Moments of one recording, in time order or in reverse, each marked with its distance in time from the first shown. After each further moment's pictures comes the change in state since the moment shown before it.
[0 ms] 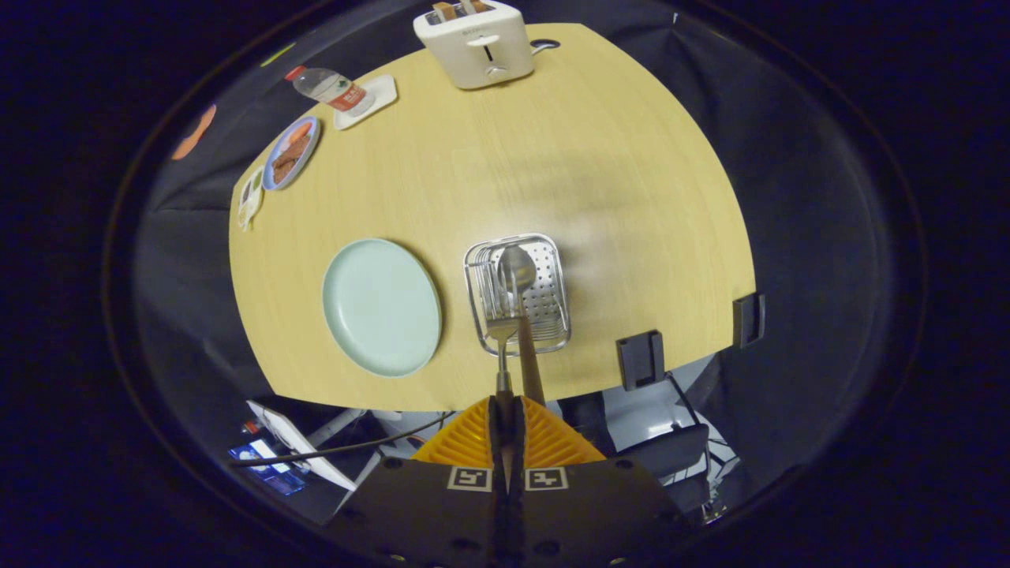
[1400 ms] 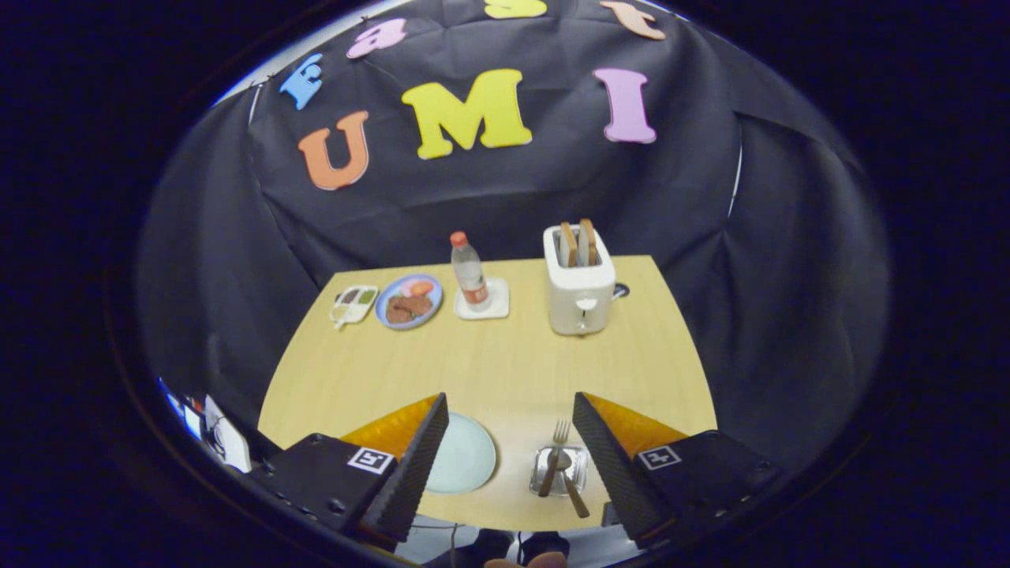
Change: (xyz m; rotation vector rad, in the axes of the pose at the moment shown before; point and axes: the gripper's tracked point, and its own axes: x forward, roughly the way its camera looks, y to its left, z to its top) arm -0.181 0.088 0.062 -0.356 -0.997 0.127
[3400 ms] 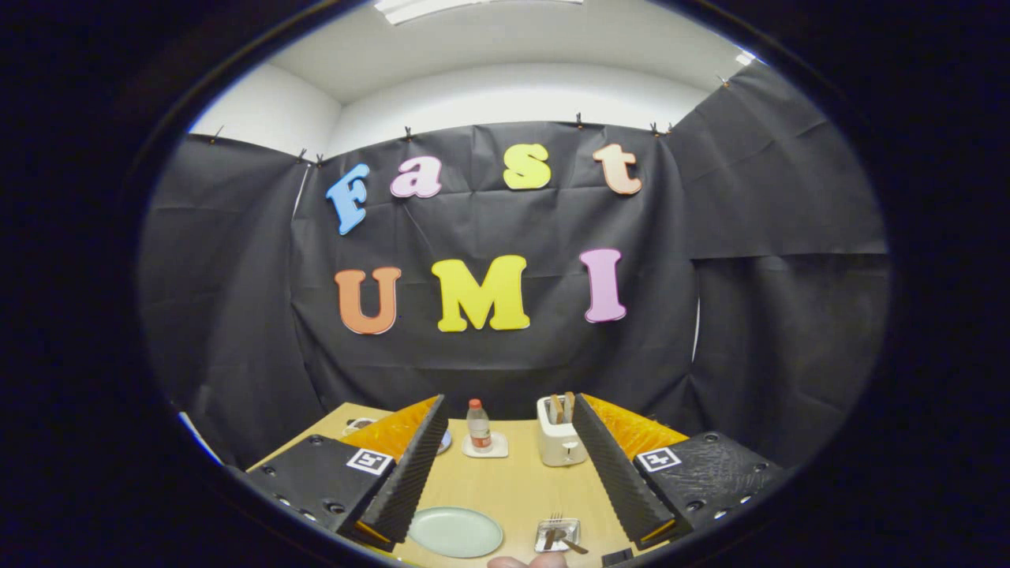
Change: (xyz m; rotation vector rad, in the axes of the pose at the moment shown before) arm -0.136 0.014 0.049 -0.020 -0.620 -0.035
